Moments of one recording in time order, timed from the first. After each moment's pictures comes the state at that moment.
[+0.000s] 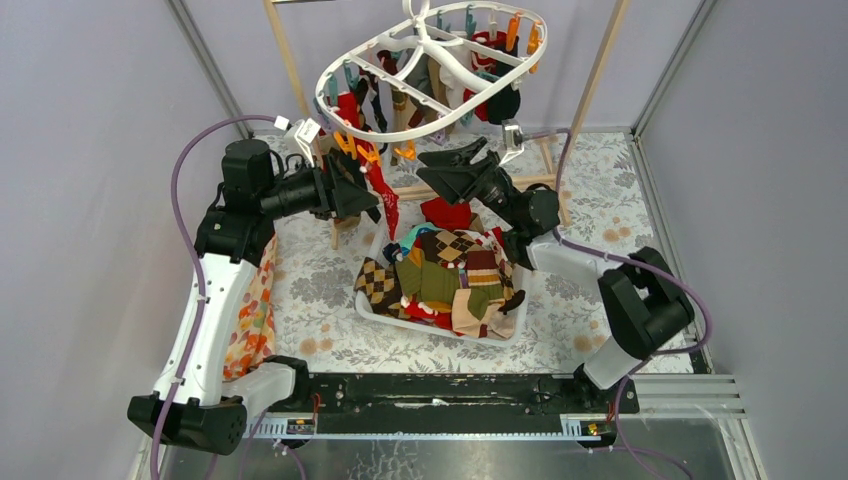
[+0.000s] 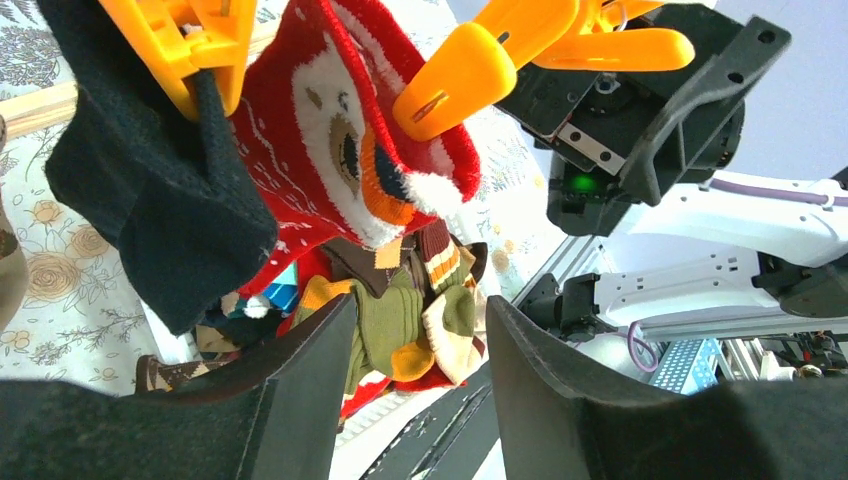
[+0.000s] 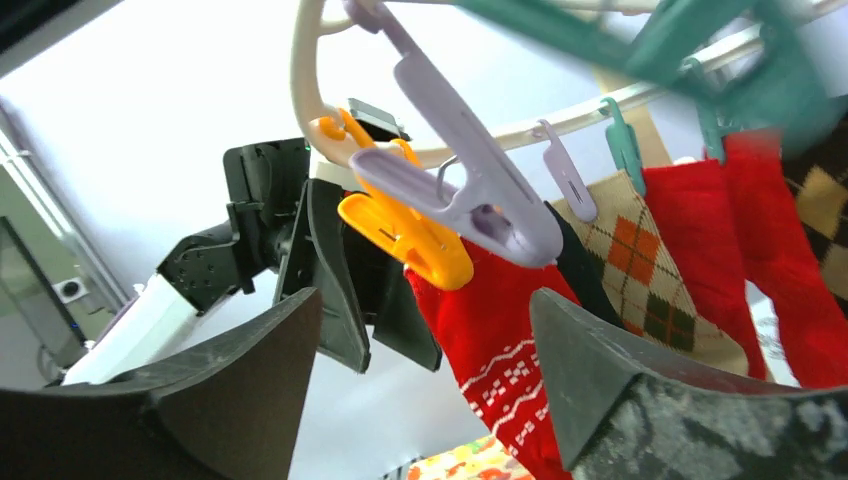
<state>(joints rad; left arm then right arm) -0.14 1.09 1.31 -0.60 0.78 -0.43 0.59 1.59 0.91 1.35 -0.46 0.98</state>
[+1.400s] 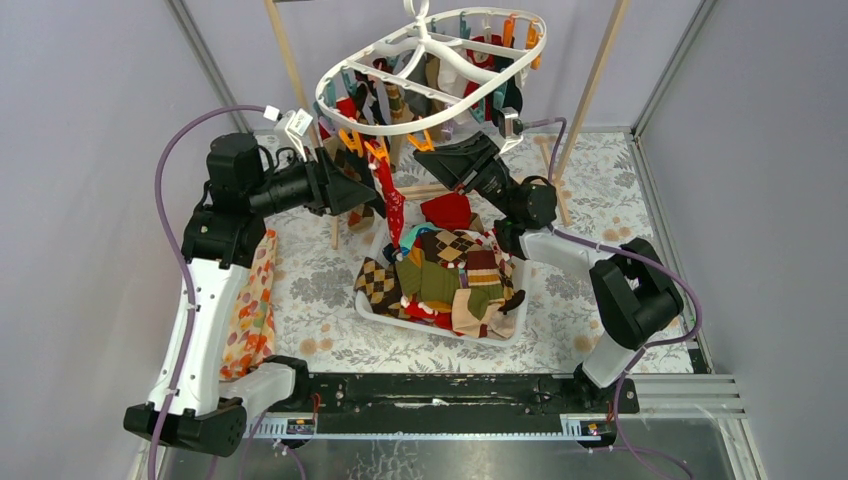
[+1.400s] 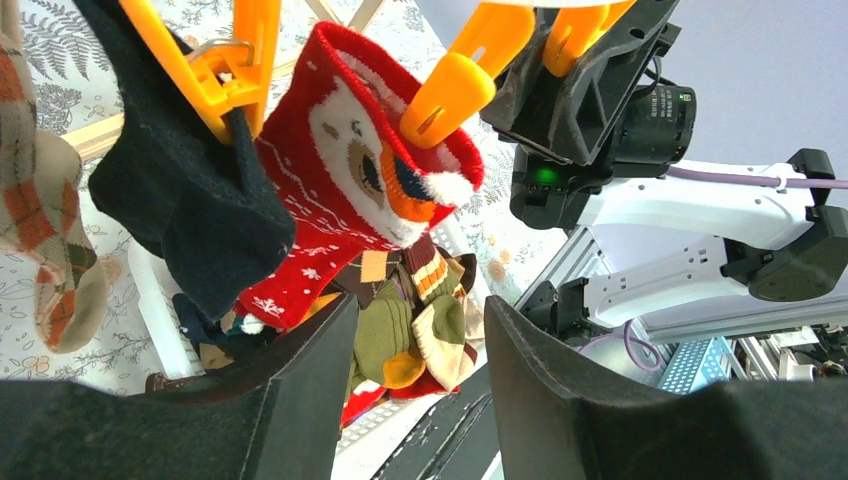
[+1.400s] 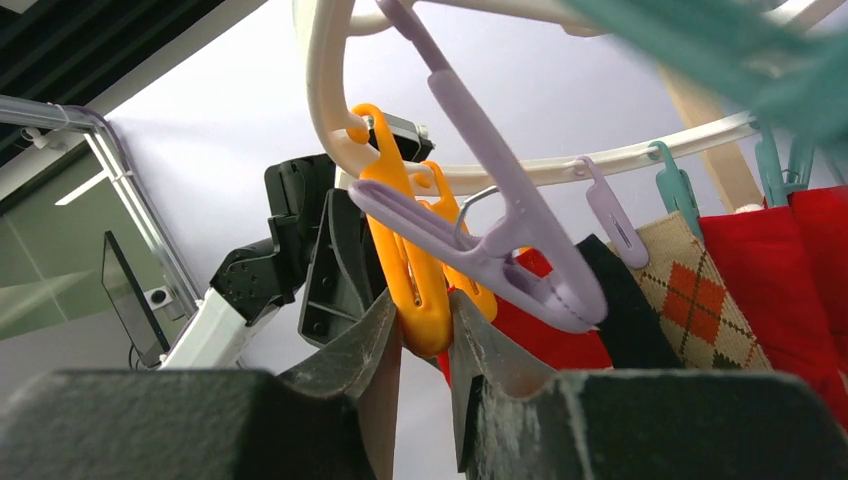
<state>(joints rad) -0.14 1.08 1.40 -0.63 0.79 -0.41 0.59 1.69 1.04 1.49 -0.49 1.15</state>
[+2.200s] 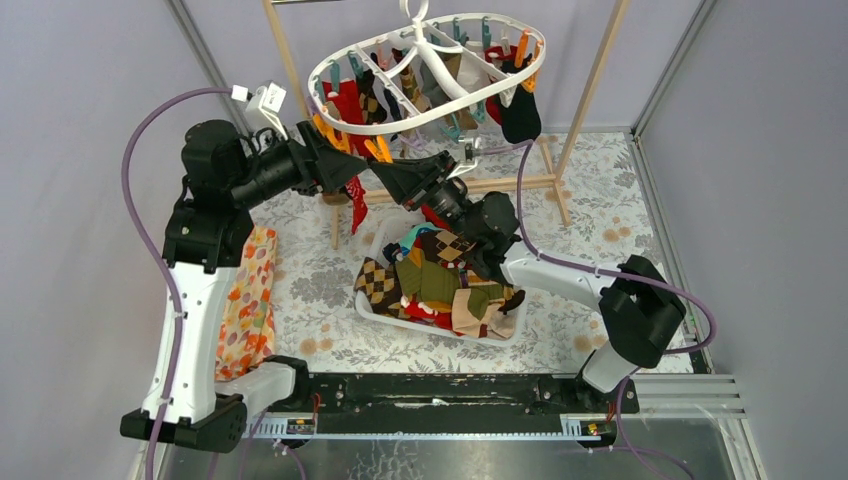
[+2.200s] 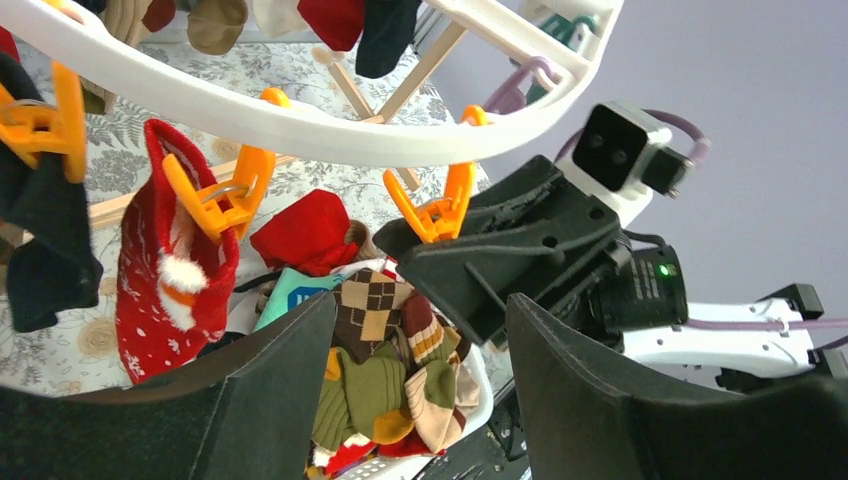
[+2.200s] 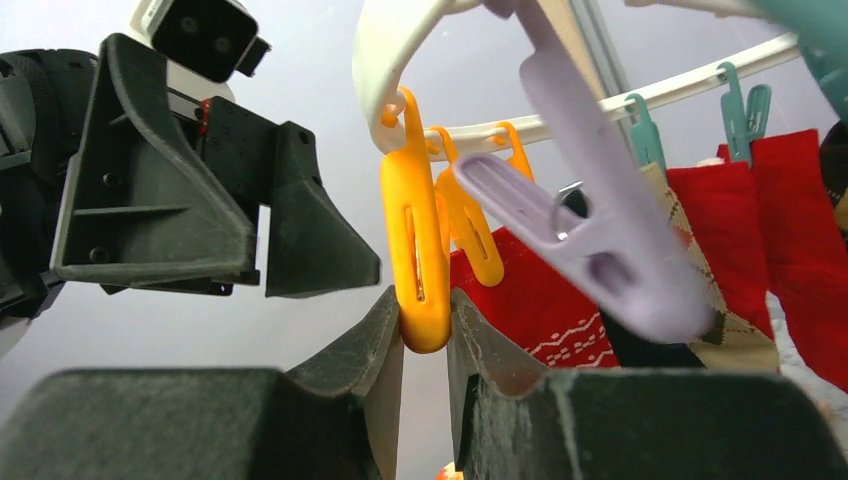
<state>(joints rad) -0.14 1.09 1.58 -0.66 0.63 -0.50 0.87 1.62 1.06 1.14 -0.09 0.63</state>
